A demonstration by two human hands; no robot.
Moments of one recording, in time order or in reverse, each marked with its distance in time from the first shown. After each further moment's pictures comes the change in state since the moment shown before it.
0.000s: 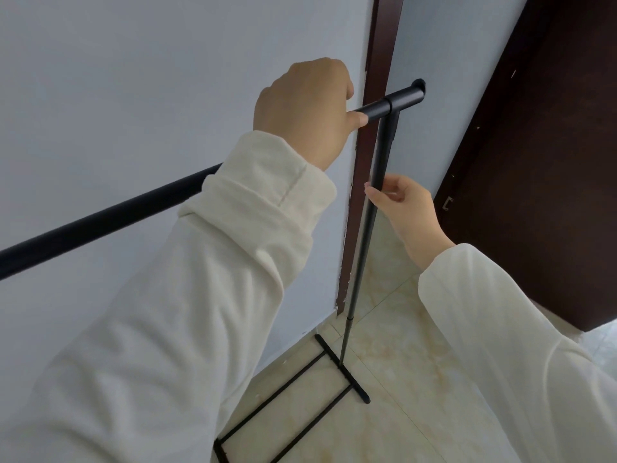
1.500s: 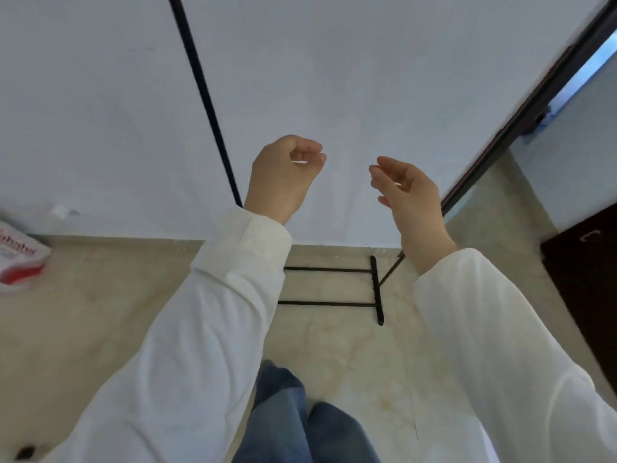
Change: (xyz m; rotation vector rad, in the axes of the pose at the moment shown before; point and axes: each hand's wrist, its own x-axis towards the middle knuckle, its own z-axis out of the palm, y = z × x) left_hand -0.394 -0.003 0.001 -0.461 0.368 -0.849; right_hand -0.298 0.037 0.013 0.119 -0.637 -0.064
